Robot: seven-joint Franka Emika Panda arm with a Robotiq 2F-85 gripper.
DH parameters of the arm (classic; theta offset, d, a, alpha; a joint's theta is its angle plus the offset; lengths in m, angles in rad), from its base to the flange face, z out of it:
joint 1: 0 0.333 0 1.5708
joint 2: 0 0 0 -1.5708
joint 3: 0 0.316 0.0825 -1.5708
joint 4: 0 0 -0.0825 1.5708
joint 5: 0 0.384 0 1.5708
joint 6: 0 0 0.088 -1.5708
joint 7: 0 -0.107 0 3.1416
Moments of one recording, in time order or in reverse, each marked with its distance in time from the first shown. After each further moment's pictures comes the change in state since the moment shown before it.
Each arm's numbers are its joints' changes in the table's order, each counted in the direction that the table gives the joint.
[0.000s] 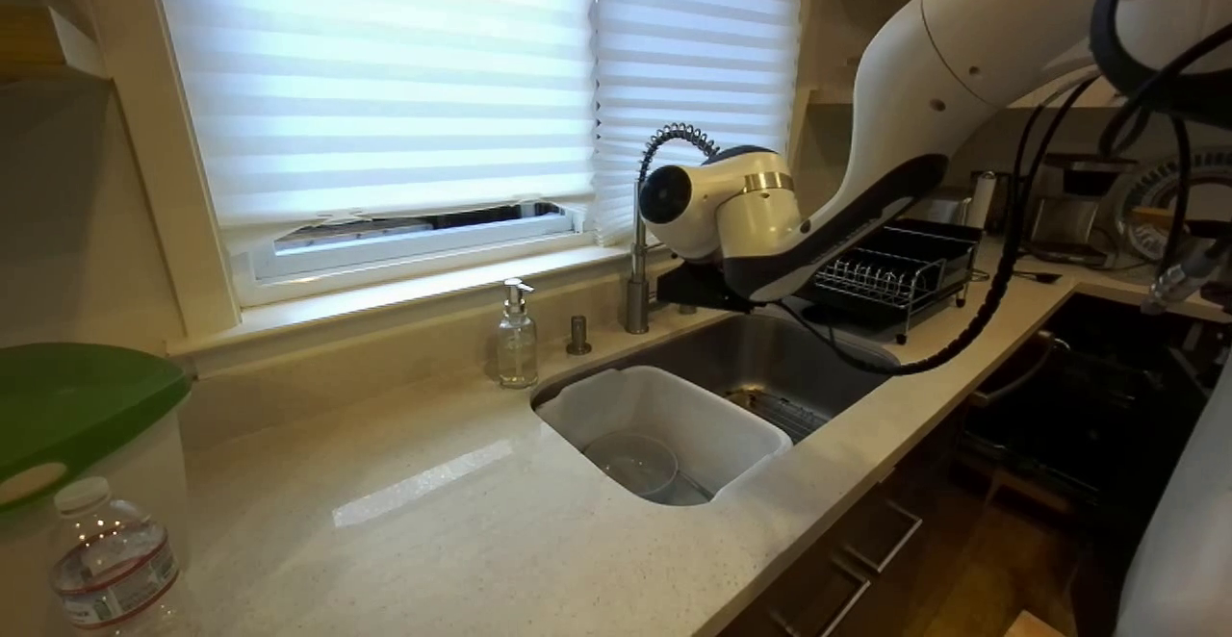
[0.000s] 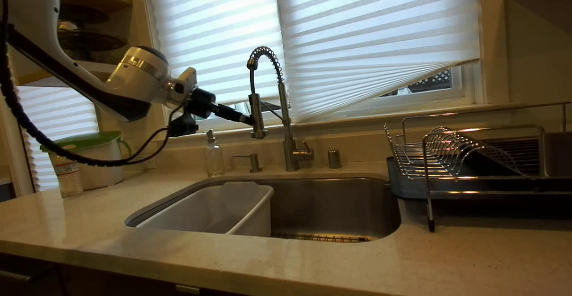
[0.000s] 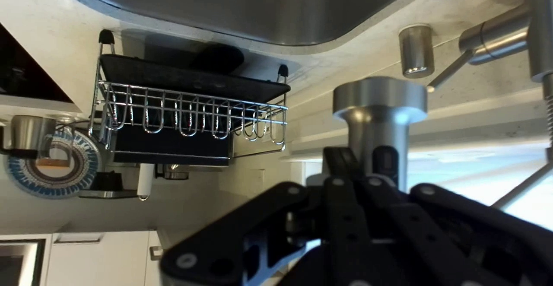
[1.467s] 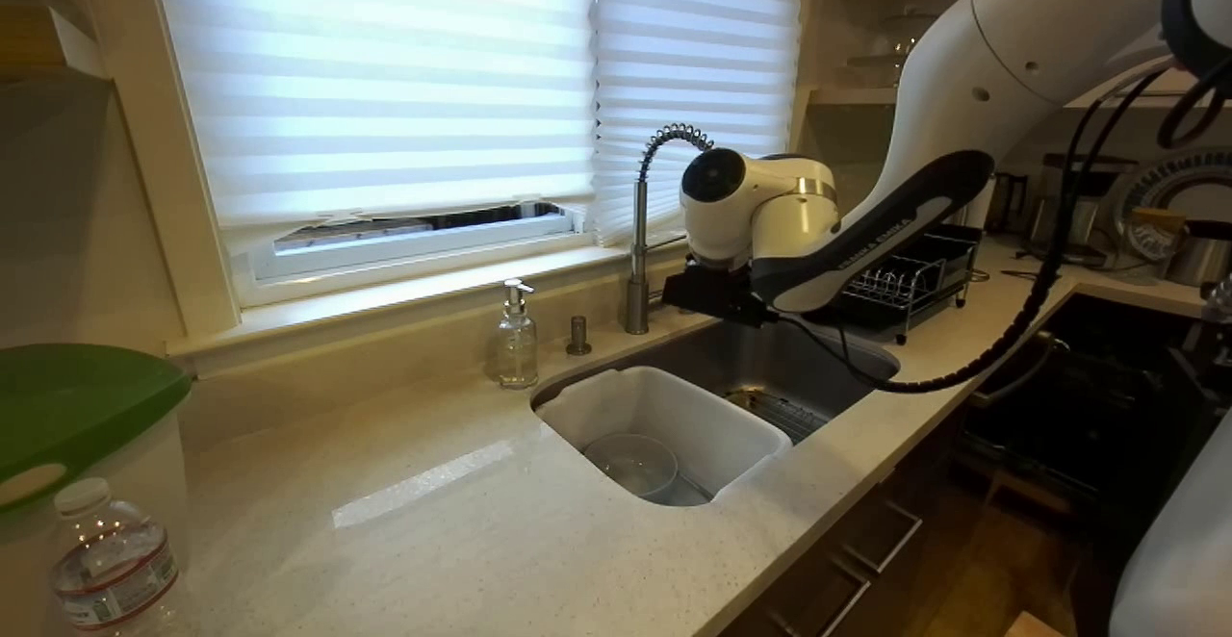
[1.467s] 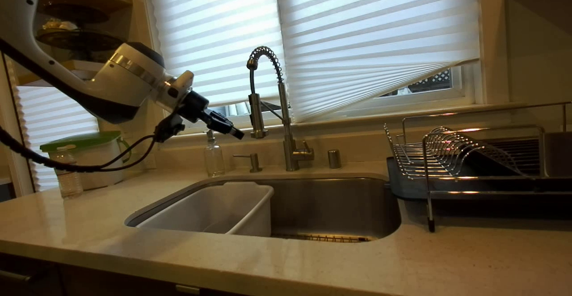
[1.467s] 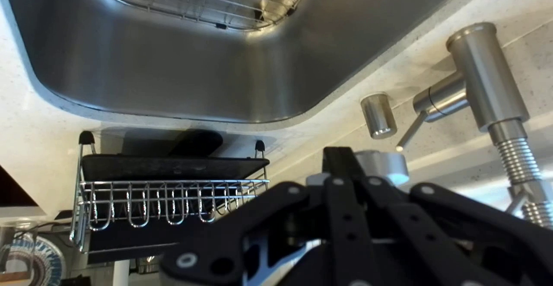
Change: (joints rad) arm -0.036 0.091 -0.035 0.127 0.169 0.261 0.053
